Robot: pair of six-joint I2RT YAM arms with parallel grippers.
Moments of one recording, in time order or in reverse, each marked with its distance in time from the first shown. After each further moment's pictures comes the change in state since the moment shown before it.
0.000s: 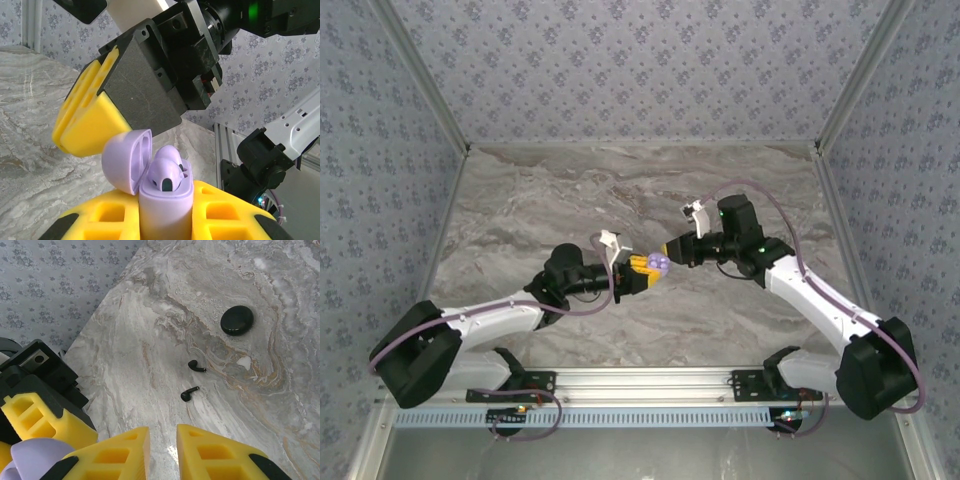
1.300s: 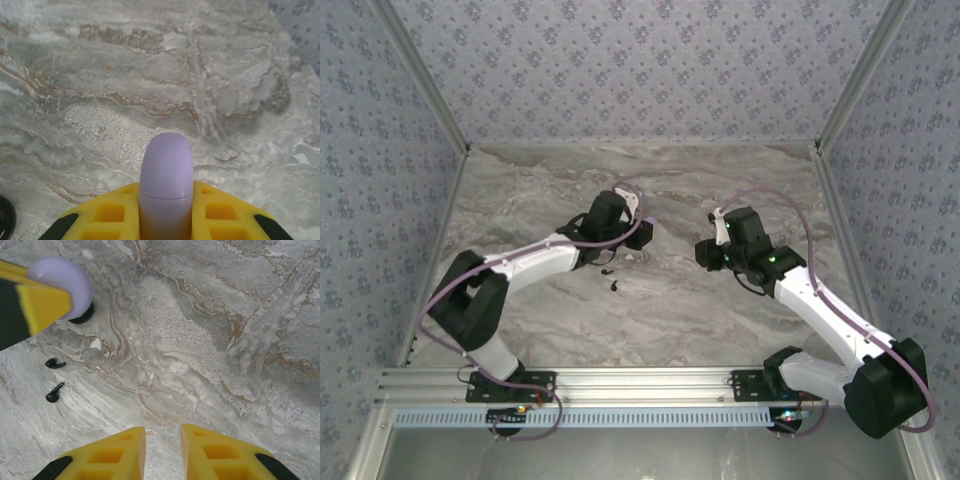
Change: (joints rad) left arm 0.108 0.421 0.581 -0.744 -0.424 -0.088; right arm -0.013 -0.101 -0.042 -0.238 0.552 0.024
